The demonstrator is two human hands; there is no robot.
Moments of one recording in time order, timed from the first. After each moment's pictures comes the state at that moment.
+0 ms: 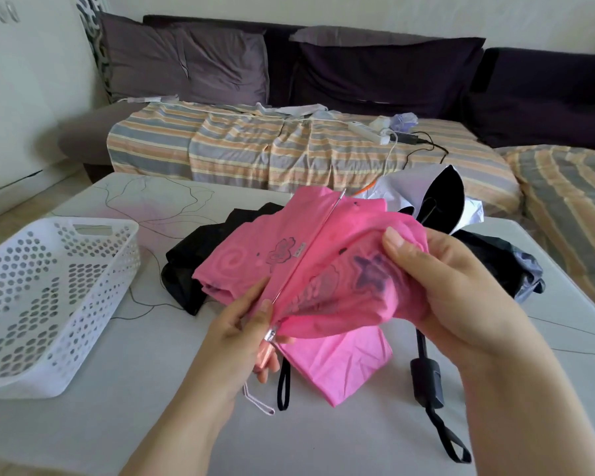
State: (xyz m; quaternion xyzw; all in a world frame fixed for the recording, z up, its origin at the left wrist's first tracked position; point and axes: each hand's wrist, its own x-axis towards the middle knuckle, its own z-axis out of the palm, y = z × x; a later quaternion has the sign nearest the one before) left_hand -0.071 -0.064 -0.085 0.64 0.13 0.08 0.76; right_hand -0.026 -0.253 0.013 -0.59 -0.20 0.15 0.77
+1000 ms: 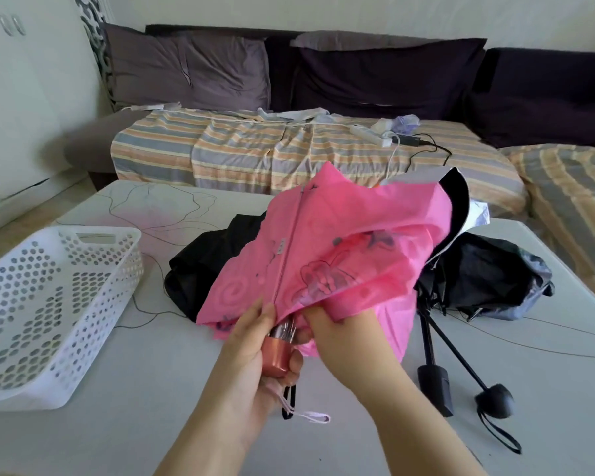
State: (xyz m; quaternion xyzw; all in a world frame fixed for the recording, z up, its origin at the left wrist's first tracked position) left_hand -0.065 -0.086 -0.065 0.54 0.19 0.03 0.82; right_hand -0.037 -0.186 -0.046 -0.83 -0.10 0.03 0.55
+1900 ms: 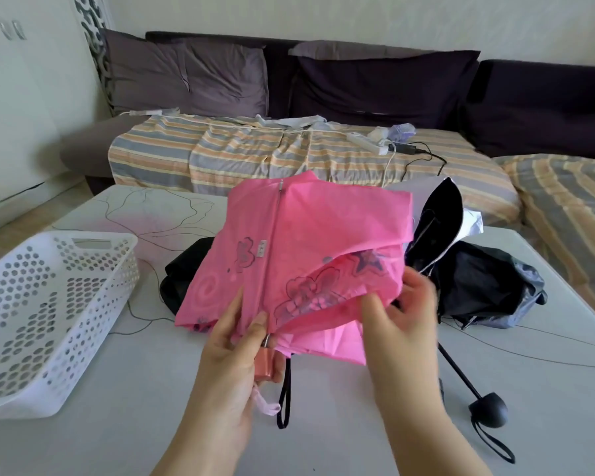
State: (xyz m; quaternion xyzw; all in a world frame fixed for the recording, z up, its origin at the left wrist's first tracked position) left_hand -0.076 -0.081 -0.072 0.51 0.18 0.14 0.83; right_hand -0.036 -0.213 -0.041 -0.69 0.01 -0.10 0.72
